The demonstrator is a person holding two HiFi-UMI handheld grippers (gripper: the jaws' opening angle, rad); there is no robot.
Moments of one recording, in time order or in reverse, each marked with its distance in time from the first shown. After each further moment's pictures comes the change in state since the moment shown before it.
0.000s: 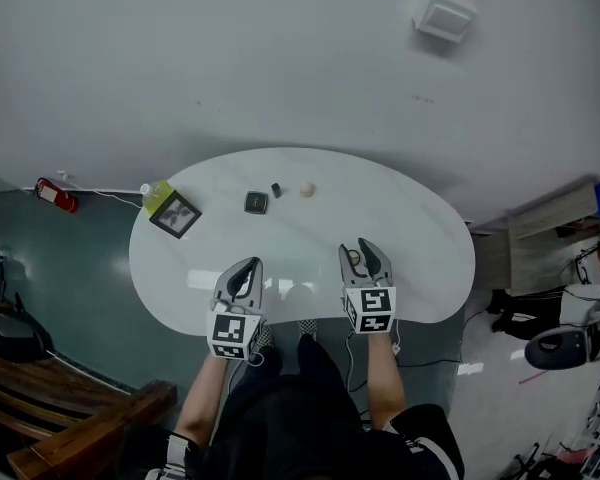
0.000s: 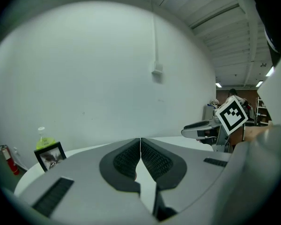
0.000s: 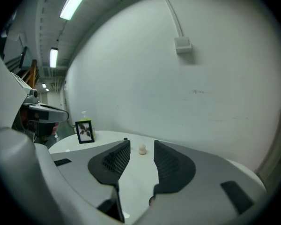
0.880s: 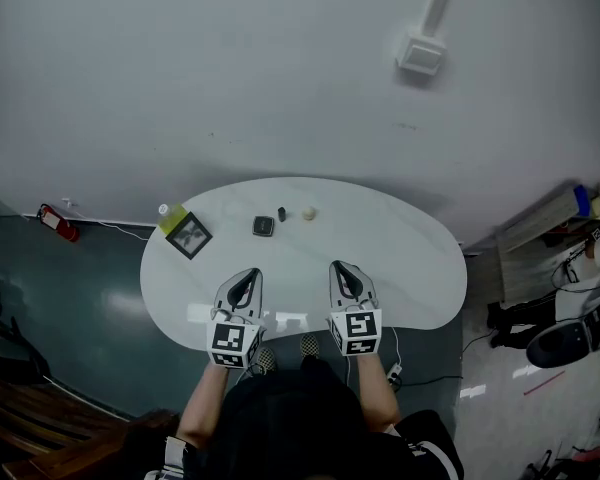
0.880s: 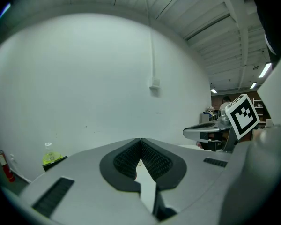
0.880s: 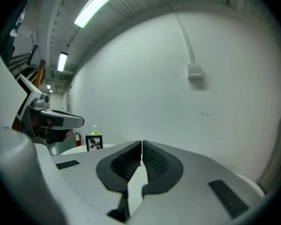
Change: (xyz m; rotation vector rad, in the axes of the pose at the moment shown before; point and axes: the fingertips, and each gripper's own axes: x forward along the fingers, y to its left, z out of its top) left arm -0.057 0.013 0.046 0.029 -0.122 -0.022; right arm -0.055 0.079 0.062 -0.052 -0.155 -0.001
